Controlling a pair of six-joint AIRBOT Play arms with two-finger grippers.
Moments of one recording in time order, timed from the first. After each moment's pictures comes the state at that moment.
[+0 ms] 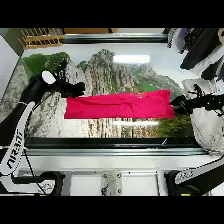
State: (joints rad) left arm -0.15 -1.50 1.34 1.15 -1.03 -1.66; right arm -0.52 -1.85 1.35 -0.84 1.28 1.16
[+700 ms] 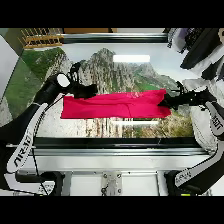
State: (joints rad) left arm -0.28 -1.58 1.36 1.09 -0.95 -1.68; right arm -0.36 -1.85 1.39 -0.82 1.24 1.18
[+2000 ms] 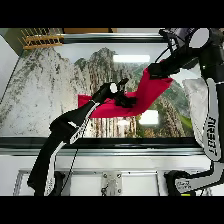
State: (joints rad) left arm -0.60 -2.22 1.99 0.94 -1.04 -1.66; right arm 0.14 -1.62 2.00 -1.24 1.60 1.50
